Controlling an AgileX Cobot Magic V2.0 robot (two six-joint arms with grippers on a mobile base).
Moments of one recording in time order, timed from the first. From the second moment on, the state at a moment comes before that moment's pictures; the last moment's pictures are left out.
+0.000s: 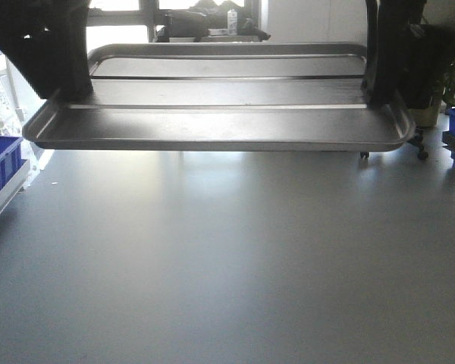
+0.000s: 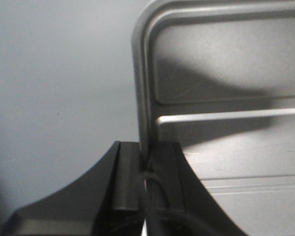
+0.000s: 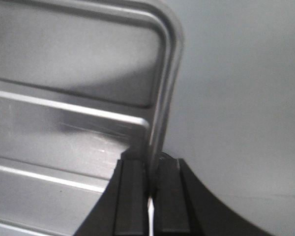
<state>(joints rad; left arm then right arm) -0.72 1.52 -1.37 0.18 1.14 -0.48 0.65 1.39 -1.23 -0.16 1.11 0.69</state>
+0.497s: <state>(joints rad) -0.72 1.52 -1.37 0.17 1.14 -0.48 0.65 1.39 -1.23 -0.16 1.11 0.69</state>
